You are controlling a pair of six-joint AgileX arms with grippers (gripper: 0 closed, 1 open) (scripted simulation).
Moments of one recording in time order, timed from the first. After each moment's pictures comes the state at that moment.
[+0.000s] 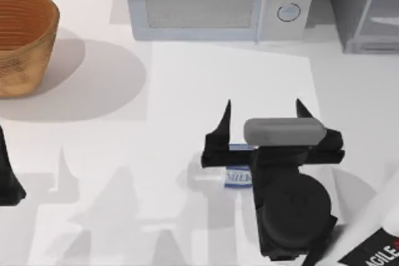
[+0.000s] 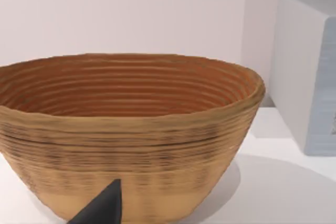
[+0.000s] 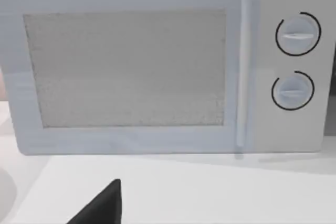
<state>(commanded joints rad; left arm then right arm) 0.00 0.00 0.00 0.00 0.00 0.00 0.99 2.01 0.55 1.47 0.98 0.04</state>
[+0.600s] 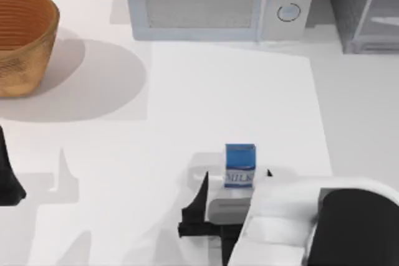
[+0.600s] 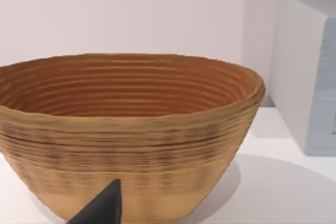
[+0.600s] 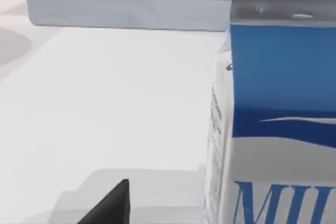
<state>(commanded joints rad) 0.00 0.00 0.00 0.00 0.00 0.00 1.18 2.51 0.68 1.81 1.22 0.03</state>
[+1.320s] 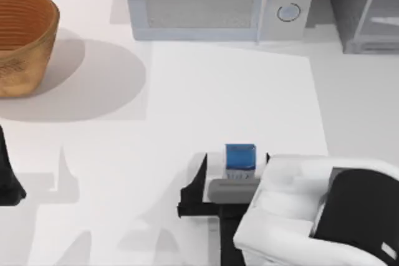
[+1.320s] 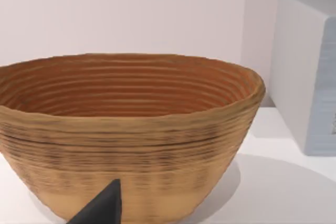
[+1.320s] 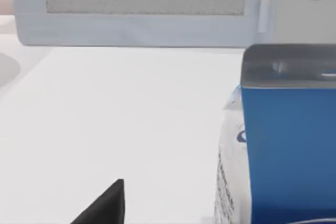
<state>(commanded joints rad) 0.00 0.00 0.00 0.00 0.00 0.00 1.09 2.51 0.74 1.75 1.13 0.02</state>
